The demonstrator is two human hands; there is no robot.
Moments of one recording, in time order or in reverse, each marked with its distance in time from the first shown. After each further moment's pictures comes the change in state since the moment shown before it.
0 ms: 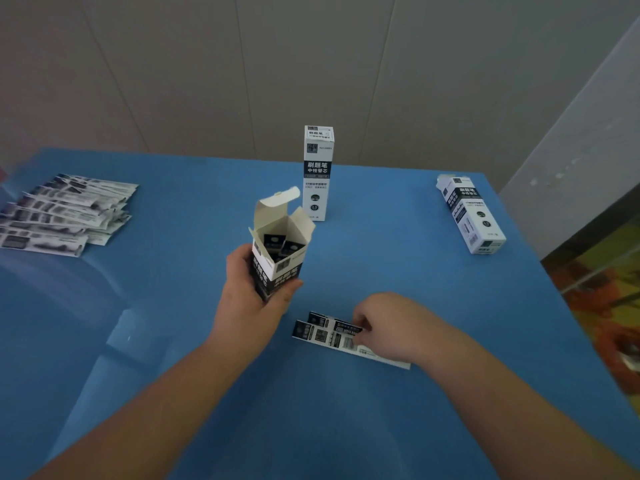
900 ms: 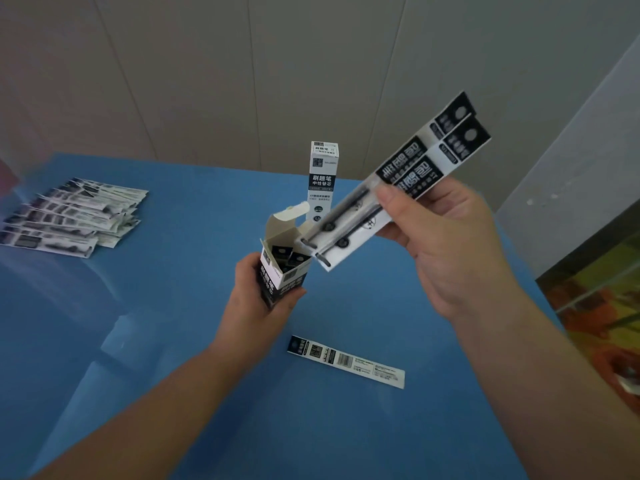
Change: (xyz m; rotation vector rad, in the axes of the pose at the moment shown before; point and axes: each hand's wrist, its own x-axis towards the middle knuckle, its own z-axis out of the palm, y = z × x) left_hand -0.005 0.003 0.000 0.014 -0.014 -0.012; right_hand -0.050 -0.040 -0.118 1.525 0.724 -0.421
